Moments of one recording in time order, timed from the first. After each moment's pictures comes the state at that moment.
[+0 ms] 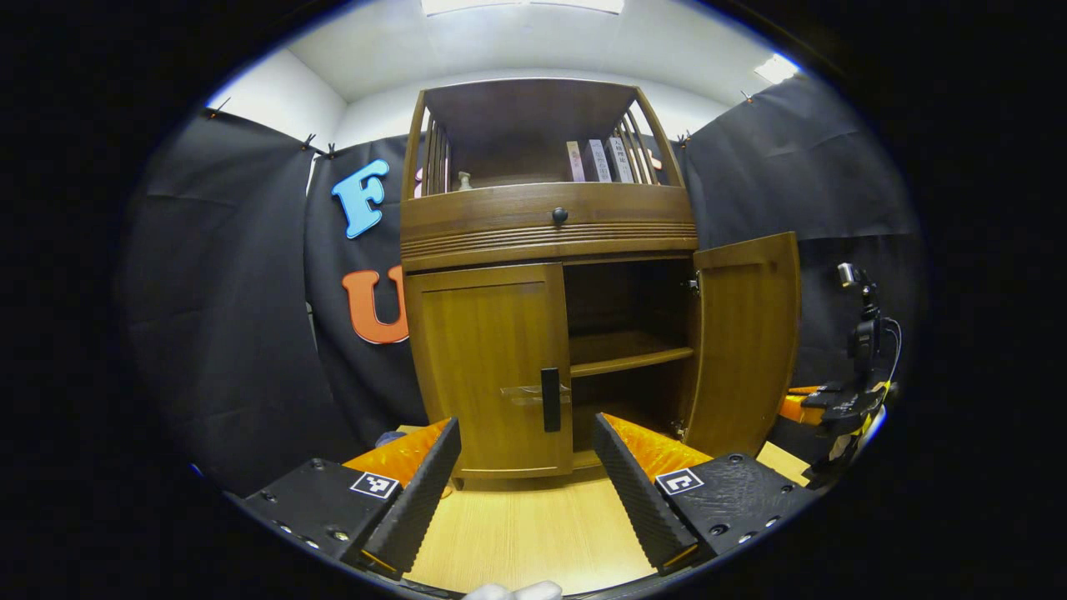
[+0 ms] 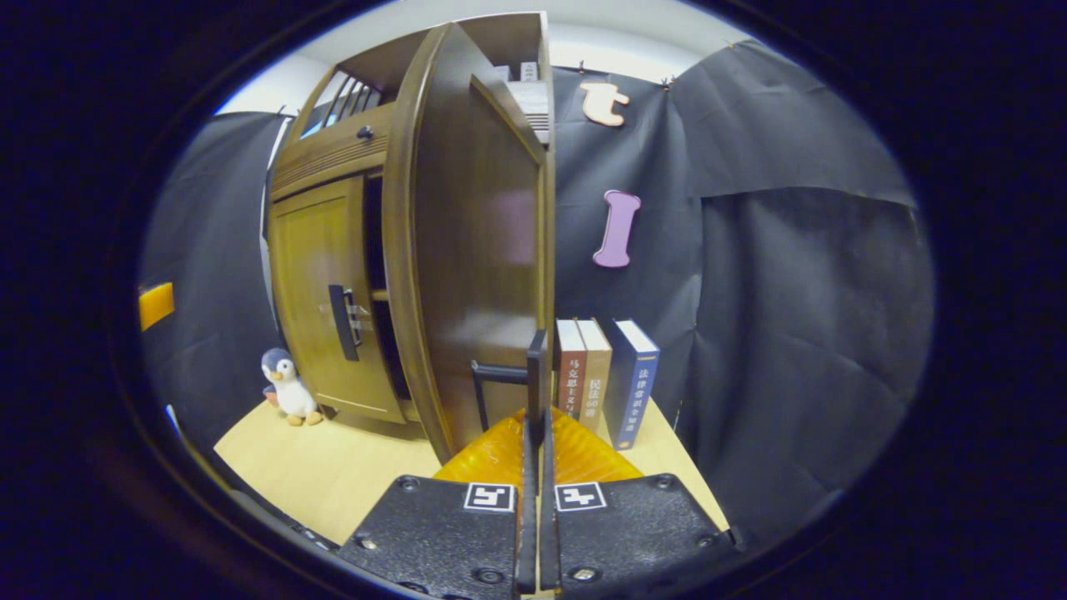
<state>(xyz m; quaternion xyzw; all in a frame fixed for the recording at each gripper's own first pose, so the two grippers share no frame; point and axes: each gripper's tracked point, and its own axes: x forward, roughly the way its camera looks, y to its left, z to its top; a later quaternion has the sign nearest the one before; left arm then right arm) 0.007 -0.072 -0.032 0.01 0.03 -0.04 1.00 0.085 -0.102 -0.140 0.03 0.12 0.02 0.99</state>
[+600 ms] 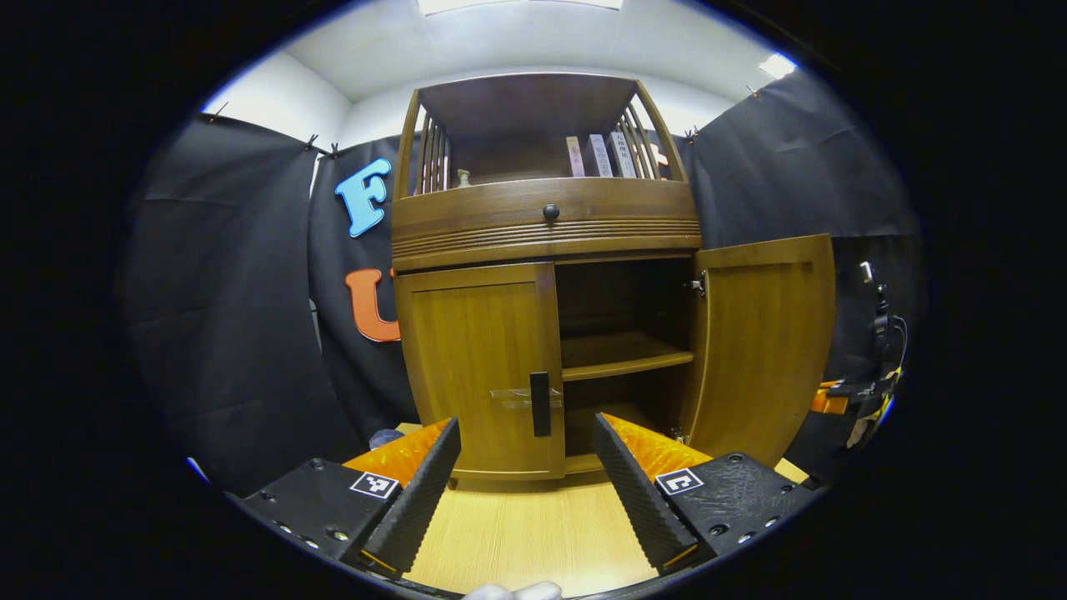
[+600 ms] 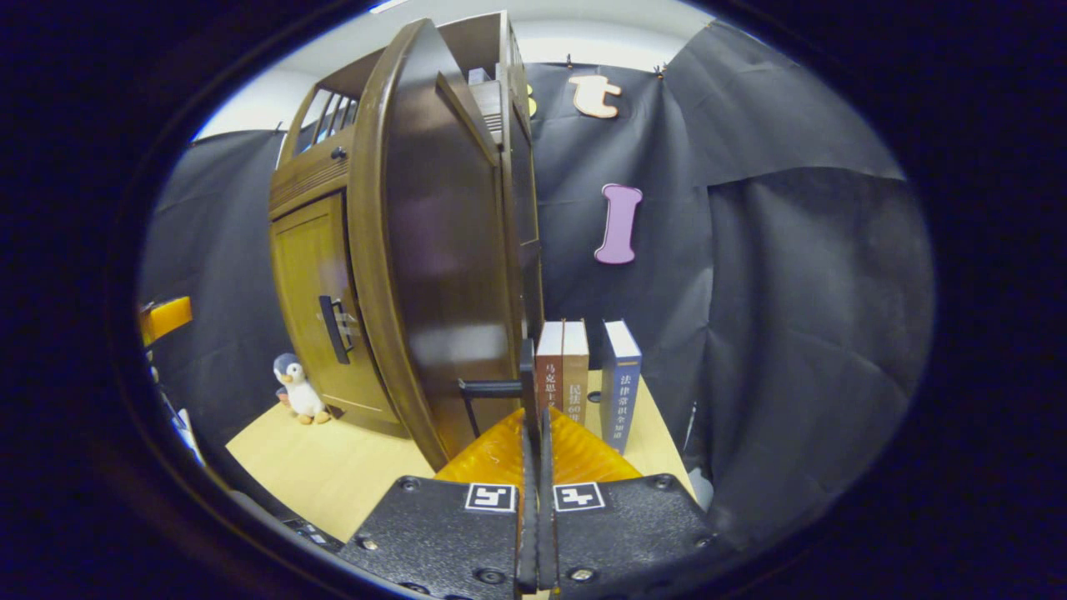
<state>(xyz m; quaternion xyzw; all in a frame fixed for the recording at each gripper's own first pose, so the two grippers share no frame) 0.022 -0.101 -0.028 0.01 0.04 -0.01 1.00 0.103 -0.162 -0.138 0.05 0.13 0.10 0.99</state>
